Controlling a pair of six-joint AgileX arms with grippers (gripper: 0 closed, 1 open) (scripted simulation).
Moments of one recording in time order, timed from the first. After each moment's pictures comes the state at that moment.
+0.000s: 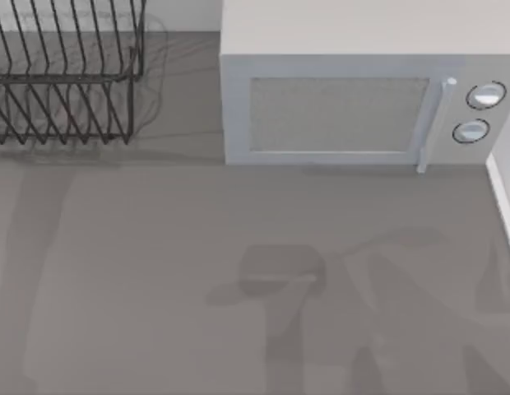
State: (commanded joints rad) left arm 0.03 1.07 1.20 -0.53 0.15 0.04; right arm 0.00 0.00 0.00 0.00 0.00 0.00
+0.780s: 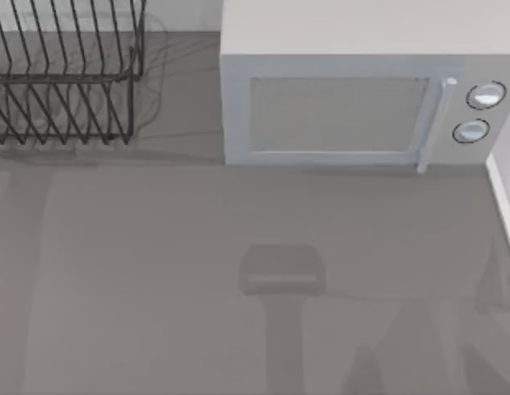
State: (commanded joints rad) left arm 0.17 0.91 1.12 -0.21 0.21 0.01; right arm 0.00 0.00 0.00 0.00 0.00 0.00
